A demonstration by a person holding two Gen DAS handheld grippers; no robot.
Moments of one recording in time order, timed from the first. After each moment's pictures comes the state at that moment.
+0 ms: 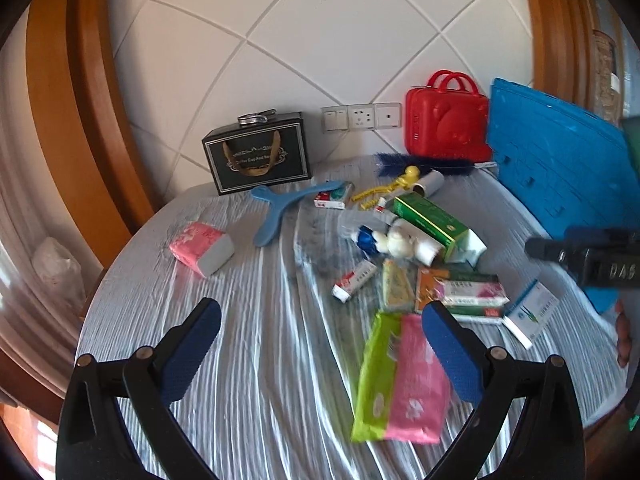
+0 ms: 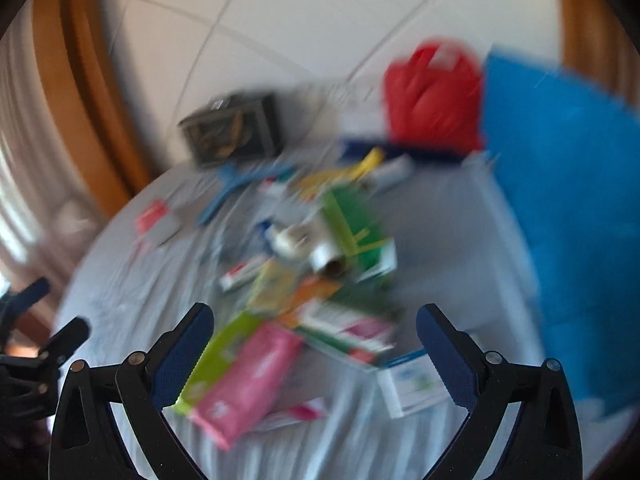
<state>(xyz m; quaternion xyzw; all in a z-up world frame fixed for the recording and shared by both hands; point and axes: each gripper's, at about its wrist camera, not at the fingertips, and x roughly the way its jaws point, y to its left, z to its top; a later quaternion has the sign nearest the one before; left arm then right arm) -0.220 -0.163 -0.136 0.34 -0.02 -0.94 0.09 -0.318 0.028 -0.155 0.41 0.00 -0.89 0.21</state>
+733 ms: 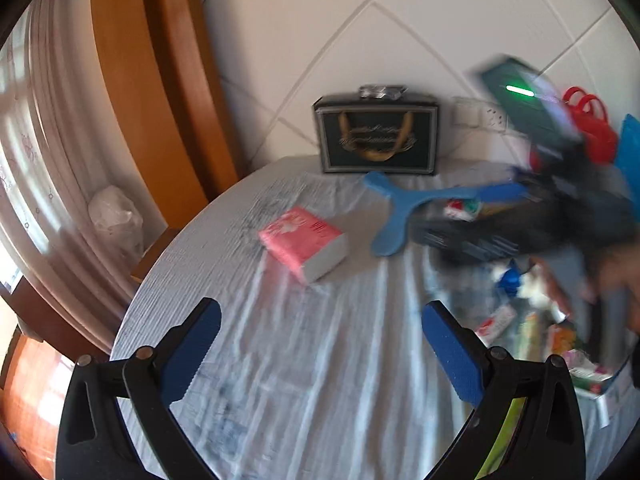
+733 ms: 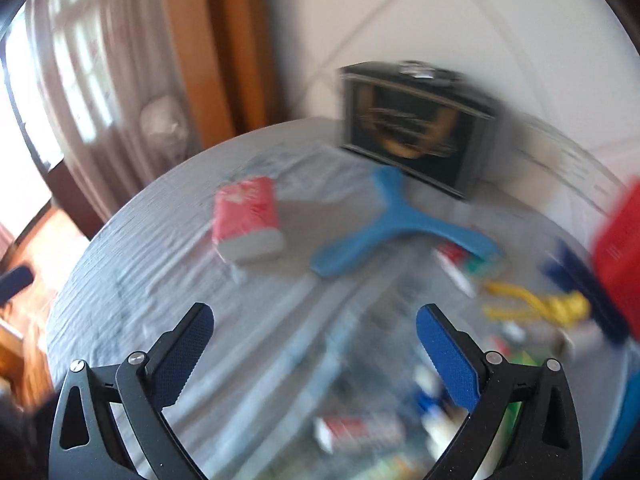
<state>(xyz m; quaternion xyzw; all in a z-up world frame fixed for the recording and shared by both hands) -0.279 -0.302 -0.164 0.37 0.03 -0.90 0.25 -0.454 -0.270 -0.193 0.39 0.18 -0.78 0.45</state>
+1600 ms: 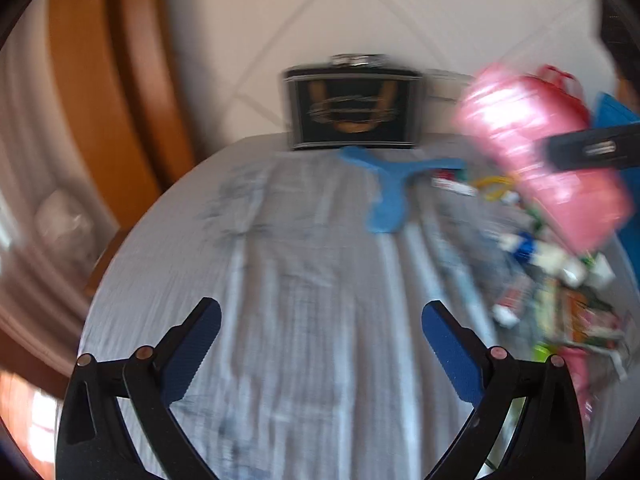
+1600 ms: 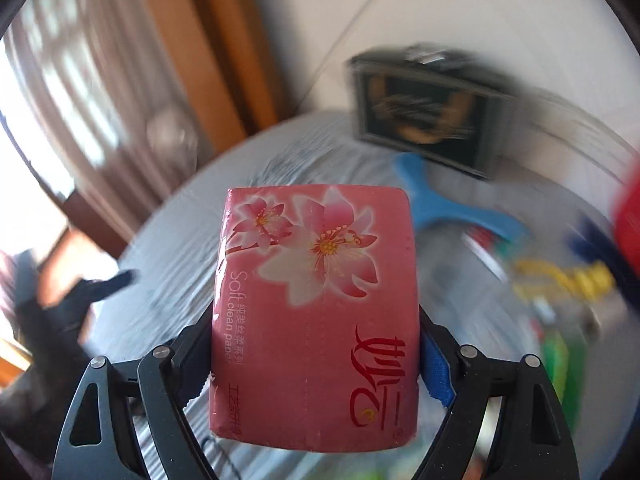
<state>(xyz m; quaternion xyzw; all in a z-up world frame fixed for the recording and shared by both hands) -0.287 -0.352 -0.208 0.38 0.02 -0.92 0.13 -0.420 -0.203 -0.158 0.43 0.10 -0.79 0.43</state>
